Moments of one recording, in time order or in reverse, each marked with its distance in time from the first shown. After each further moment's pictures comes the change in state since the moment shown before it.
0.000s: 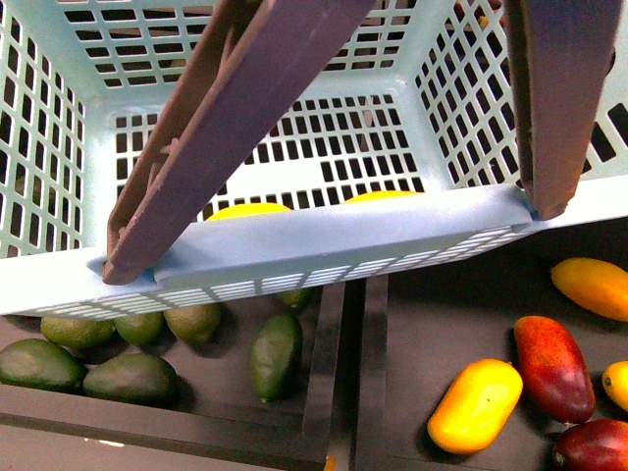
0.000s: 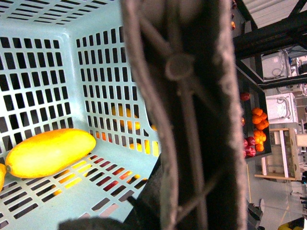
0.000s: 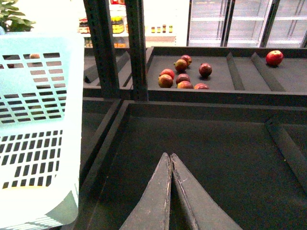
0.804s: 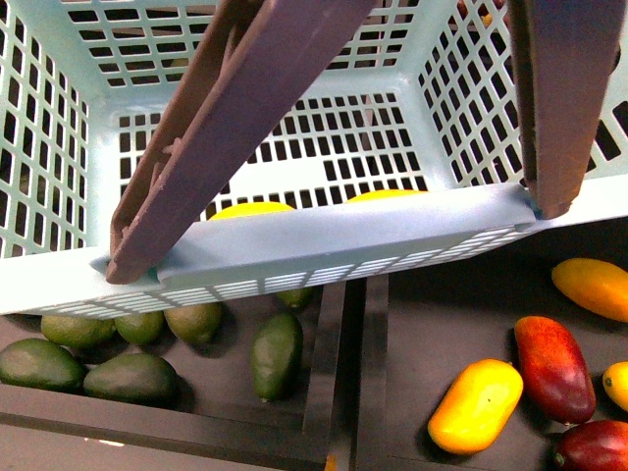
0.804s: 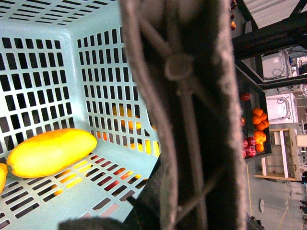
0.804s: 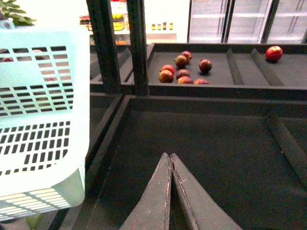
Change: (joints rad) left arm 0.000 0.000 0.000 0.000 0.000 0.000; right arm 0.000 -0.333 0.000 -0.339 0.000 0.000
